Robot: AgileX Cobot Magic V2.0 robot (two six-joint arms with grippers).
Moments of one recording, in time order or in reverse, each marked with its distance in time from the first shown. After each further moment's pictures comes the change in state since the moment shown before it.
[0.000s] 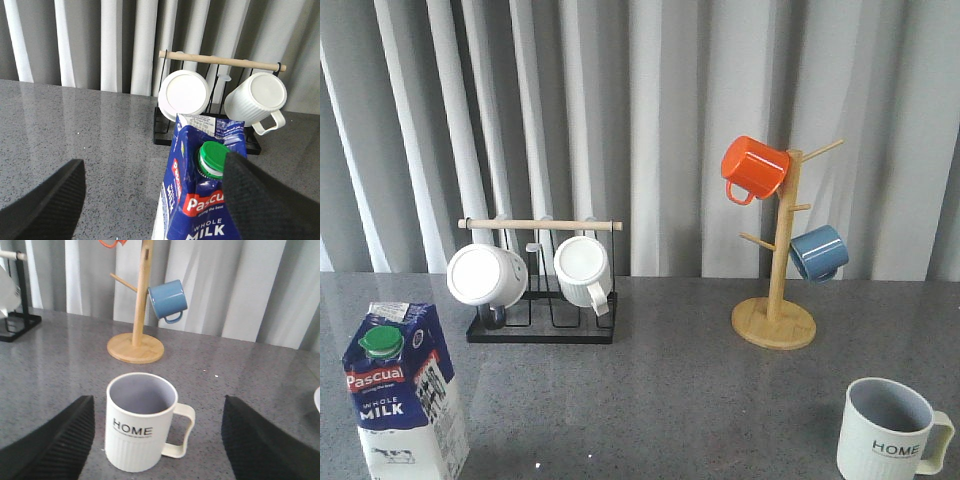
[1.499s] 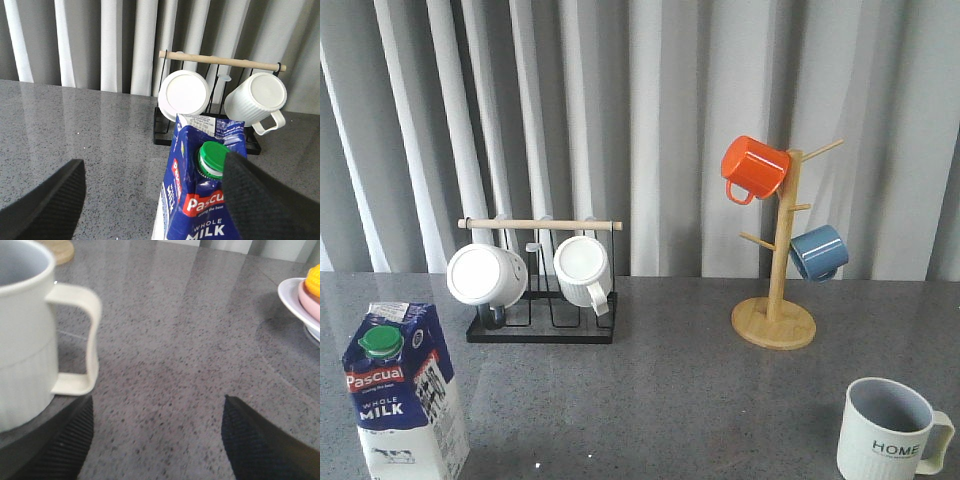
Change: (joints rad) left arm 0.000 0.000 0.000 0.000 0.000 0.000; right arm -0.217 0.758 0.079 -0.144 -0.667 0.145
